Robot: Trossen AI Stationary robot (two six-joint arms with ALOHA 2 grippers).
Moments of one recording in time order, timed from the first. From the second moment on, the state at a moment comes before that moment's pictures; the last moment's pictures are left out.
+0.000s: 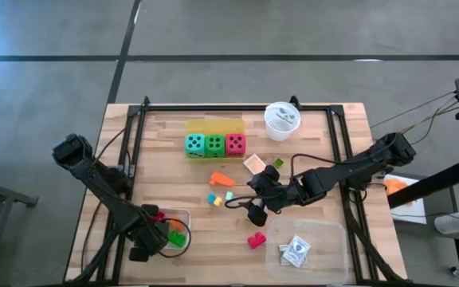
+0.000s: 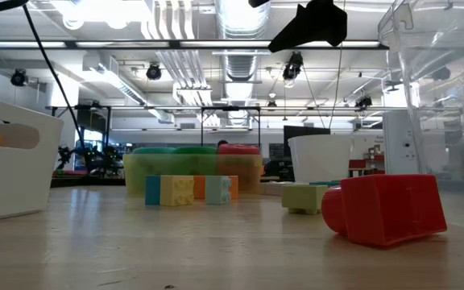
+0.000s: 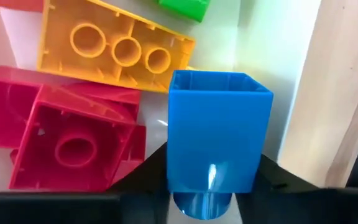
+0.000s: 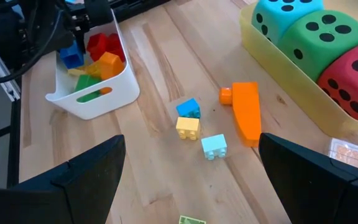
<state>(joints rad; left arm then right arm) -0.83 1.51 0.86 -0.86 0.19 -0.78 0.37 1.56 1.23 -0.41 0.45 0.69</state>
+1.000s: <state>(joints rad) -0.81 1.51 0.91 -0.92 0.21 -0.83 0.37 1.56 1.23 -0.41 0.45 0.69</state>
